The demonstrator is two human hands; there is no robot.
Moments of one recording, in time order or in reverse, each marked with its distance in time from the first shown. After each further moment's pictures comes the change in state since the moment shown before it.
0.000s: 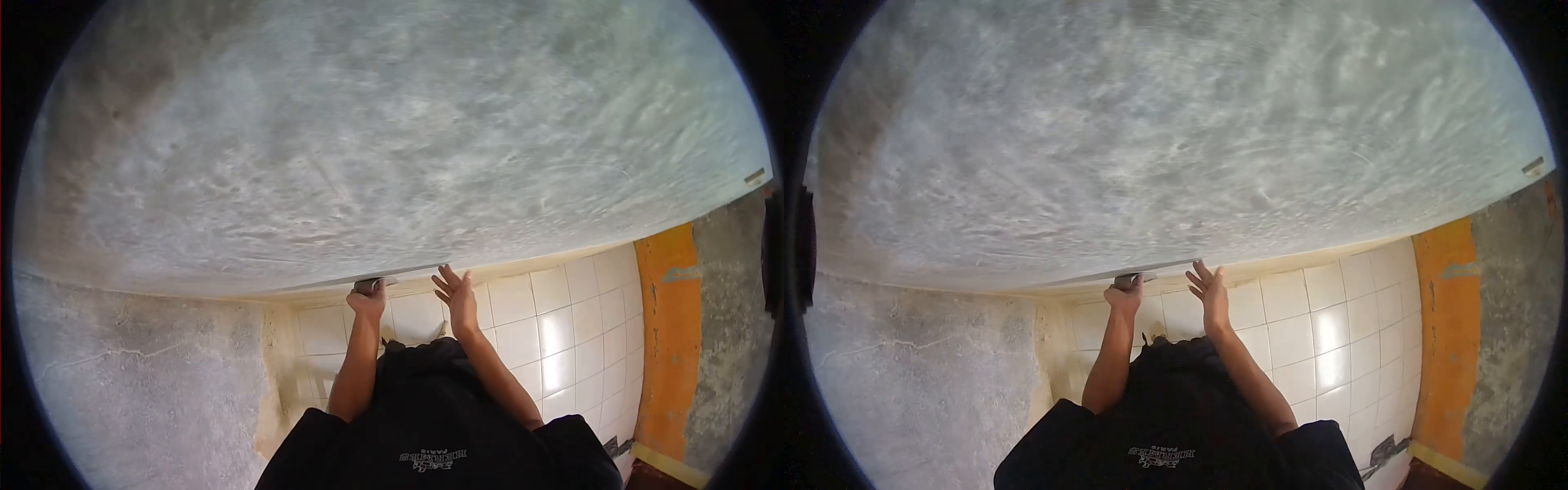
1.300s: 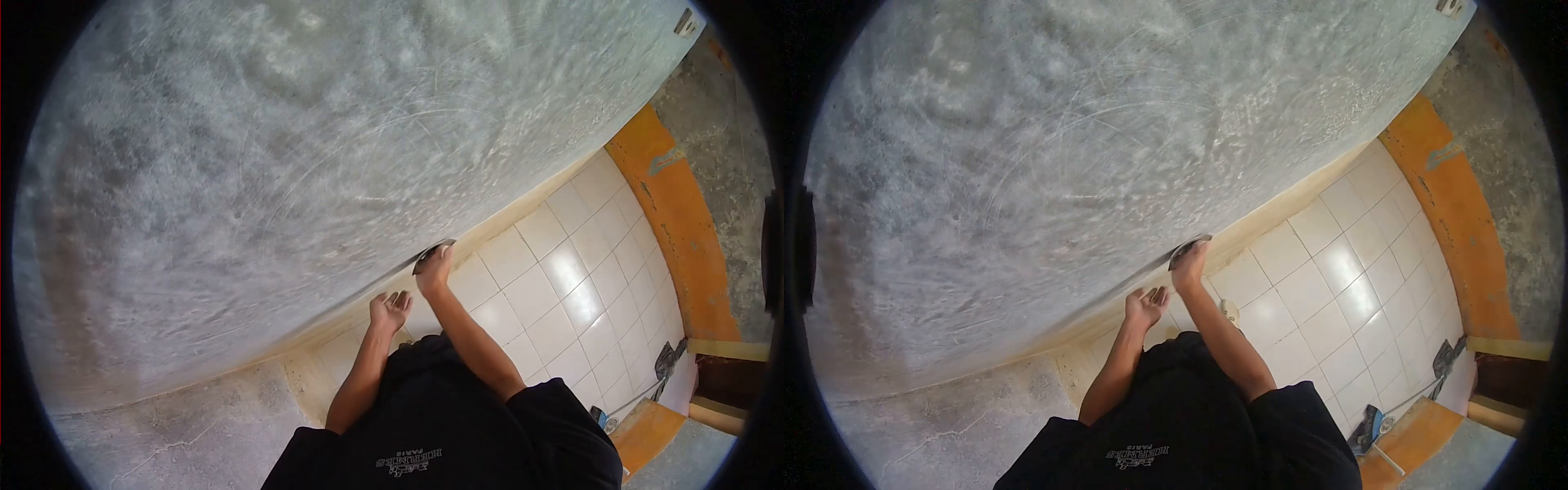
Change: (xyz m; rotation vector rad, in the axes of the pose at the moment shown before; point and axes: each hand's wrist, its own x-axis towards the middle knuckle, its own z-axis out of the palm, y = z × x) left_hand -0.047 -0.093 -0.019 0.719 0.140 -0.480; right_hand 0.107 0.071 -0.079 0.860 0.310 -0.261
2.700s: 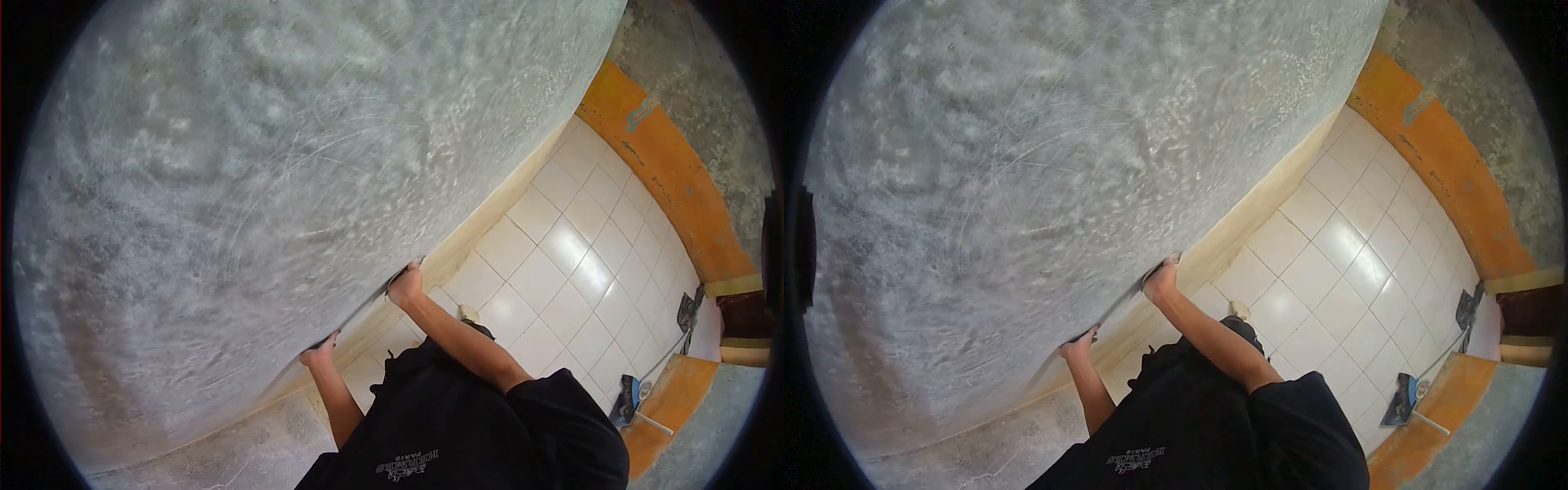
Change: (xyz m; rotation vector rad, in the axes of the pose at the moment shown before) left_hand -0.056 0.165 -0.039 -0.298 -0.060 0.492; right_hand -0.023 0.013 0.071 0.366 0.161 0.072
